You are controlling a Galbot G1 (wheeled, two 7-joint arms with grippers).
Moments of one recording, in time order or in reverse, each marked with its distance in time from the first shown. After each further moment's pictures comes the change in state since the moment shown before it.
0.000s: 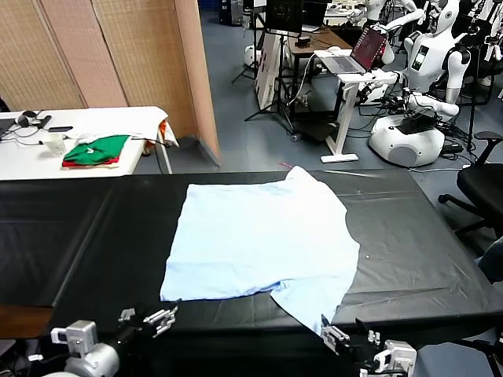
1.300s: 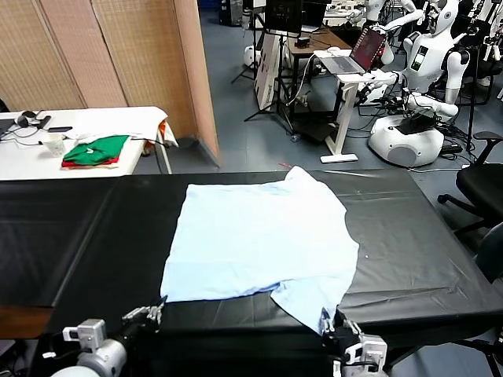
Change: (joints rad) left arm -0.049 -0.035 0.040 0.104 0.036 -0.043 -0.027; right arm -0.046 0.004 -0.071 0.009 -0.098 -0.022 0.008
